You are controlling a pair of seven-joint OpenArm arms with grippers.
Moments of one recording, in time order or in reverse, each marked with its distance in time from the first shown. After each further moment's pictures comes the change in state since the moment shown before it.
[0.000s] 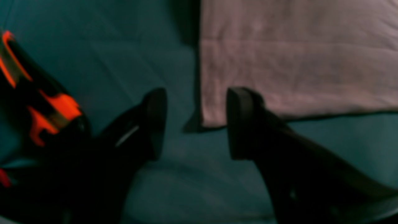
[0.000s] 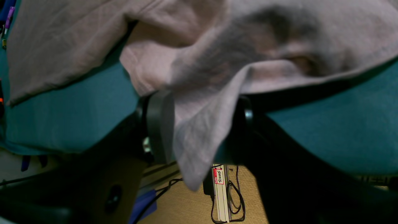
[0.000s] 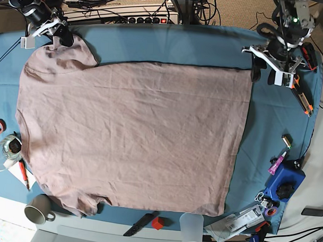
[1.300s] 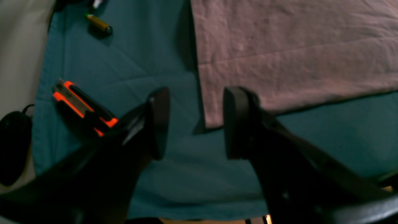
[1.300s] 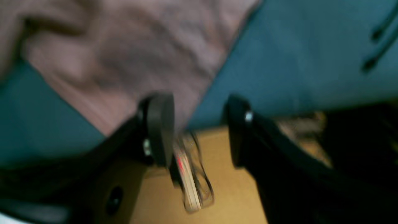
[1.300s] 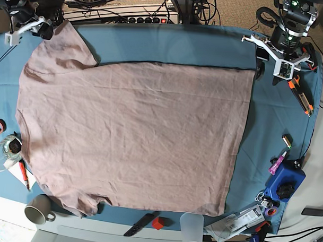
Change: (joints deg) left arm 9.6 -0.4 0.0 15.1 8.9 -0.2 -5.9; right arm -0.4 3.8 6.9 0.6 -5.1 -1.7 -1.9
